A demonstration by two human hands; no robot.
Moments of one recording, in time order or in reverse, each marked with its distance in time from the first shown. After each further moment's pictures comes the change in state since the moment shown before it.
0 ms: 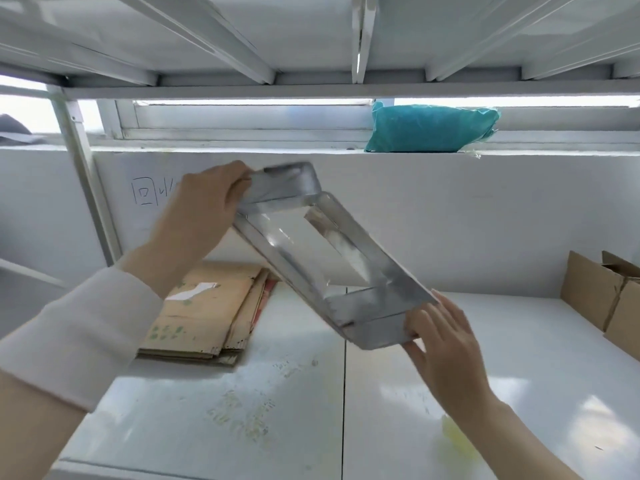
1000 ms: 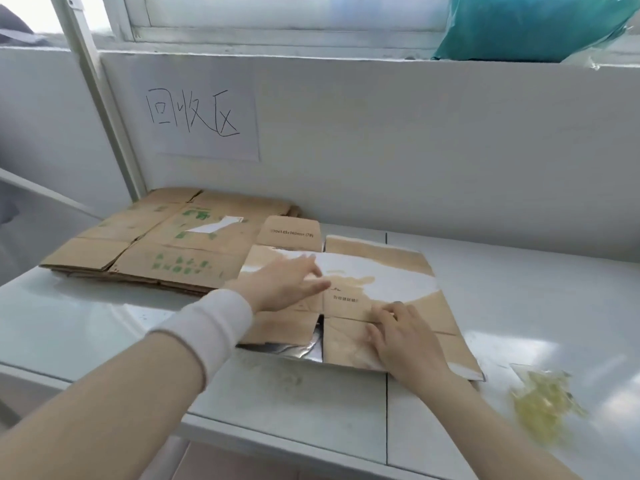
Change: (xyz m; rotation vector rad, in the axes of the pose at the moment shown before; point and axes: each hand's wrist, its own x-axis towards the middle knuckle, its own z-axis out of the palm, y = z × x) left_hand -0.133 -0.060 0.156 -0.155 -1.081 -0.278; right_hand -0.051 -0.060 0.119 0.118 -0.912 0.396
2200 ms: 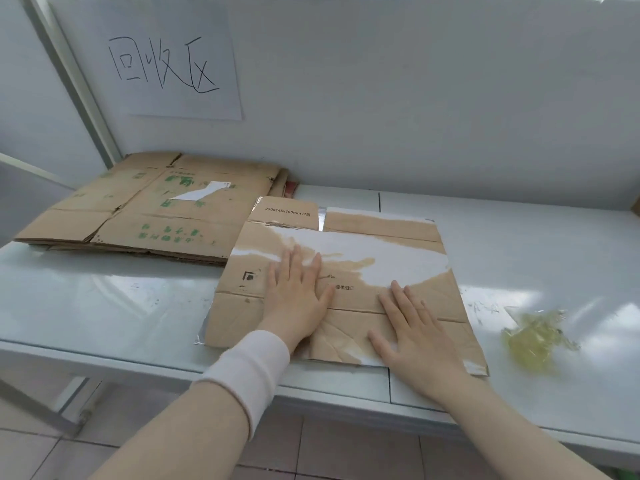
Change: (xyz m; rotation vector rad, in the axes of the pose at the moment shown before) left_hand -0.021 0.018 0.099 0.195 0.203 -0.248; right_hand -0.062 0.002 0.020 0.005 -0.226 0.135
